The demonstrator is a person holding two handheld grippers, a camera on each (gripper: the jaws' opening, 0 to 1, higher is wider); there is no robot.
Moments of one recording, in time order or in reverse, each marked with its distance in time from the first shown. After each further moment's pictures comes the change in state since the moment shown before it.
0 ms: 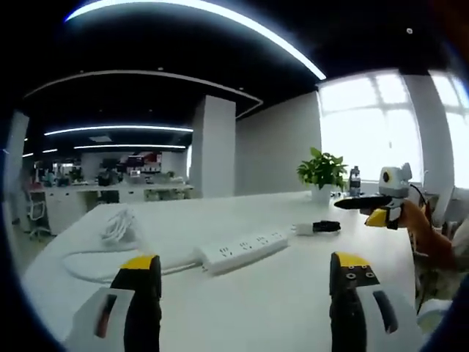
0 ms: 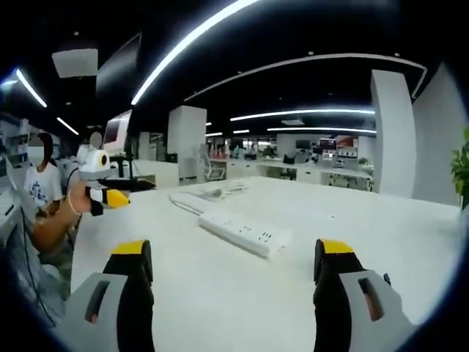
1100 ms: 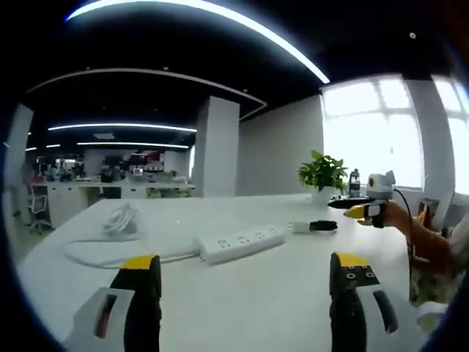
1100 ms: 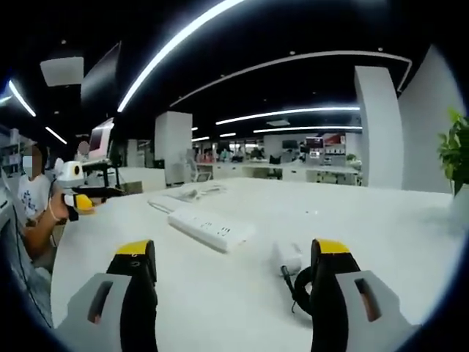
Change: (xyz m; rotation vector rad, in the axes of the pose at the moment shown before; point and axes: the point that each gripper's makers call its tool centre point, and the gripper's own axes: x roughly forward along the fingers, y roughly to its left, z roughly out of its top) left arm -0.018 -0.003 -0.011 -0.032 -0.017 0.014; right arm -0.007 -0.070 -0.016 0.052 -0.018 -0.068
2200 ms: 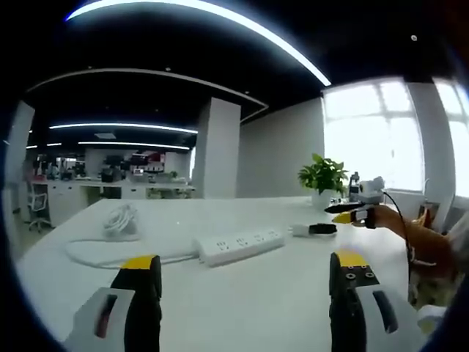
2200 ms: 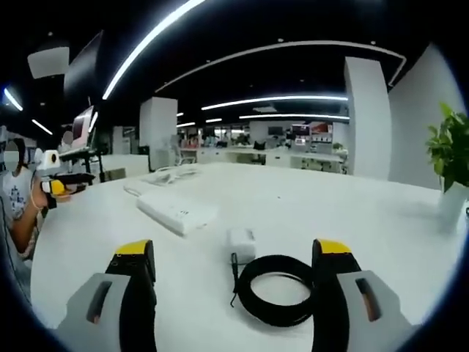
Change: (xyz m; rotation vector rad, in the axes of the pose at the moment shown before) left arm 0.002 -0.005 0.001 -0.012 -0.010 -0.001; right arm 0.003 -0.061 -0.022 -0.011 0.101 -0.081
